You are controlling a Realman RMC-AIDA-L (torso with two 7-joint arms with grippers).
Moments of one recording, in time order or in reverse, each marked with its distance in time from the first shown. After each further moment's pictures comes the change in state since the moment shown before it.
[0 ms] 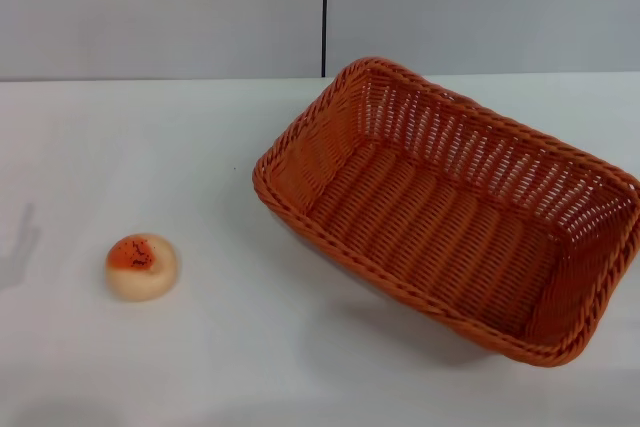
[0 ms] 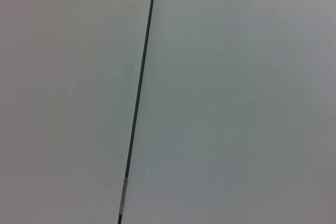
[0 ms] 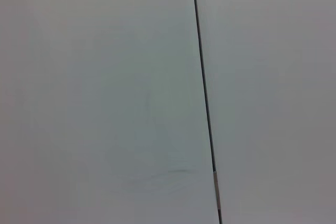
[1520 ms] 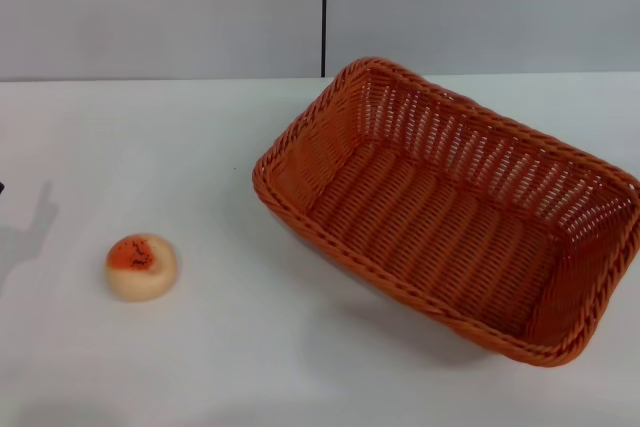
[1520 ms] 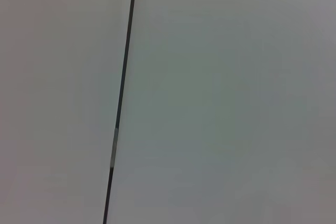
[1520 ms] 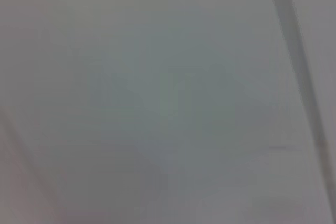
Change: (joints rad) left arm -0.088 -0.001 0.006 0.016 0.003 -0.183 0.006; right arm 0.136 -0.048 -0.748 -1.271 -0.107 0.073 1.621
